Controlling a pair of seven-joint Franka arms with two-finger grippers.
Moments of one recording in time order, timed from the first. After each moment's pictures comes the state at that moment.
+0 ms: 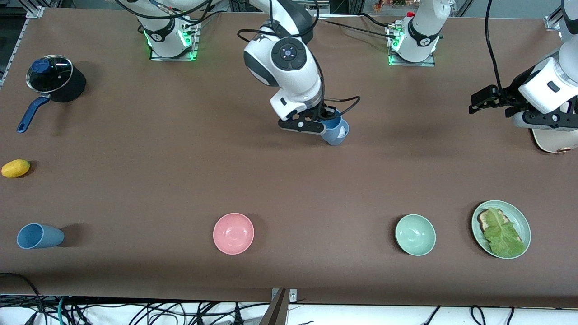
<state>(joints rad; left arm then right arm) -0.06 -0.01 0.03 -1.69 -0.06 1.56 0.03 0.65 0.70 0.34 -1.22 0.00 2.04 1.11</state>
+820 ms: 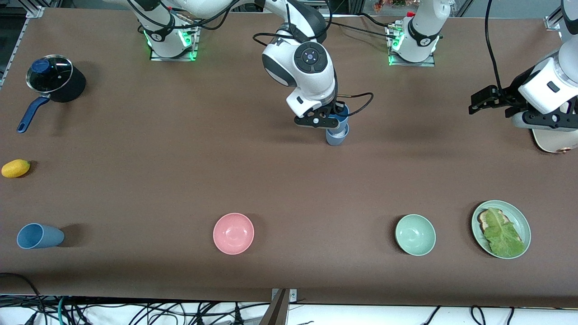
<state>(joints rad) -0.06 -0.01 0.03 -1.69 -0.06 1.56 0.03 0.70 0.77 0.33 -1.18 -0.01 2.00 1.10</state>
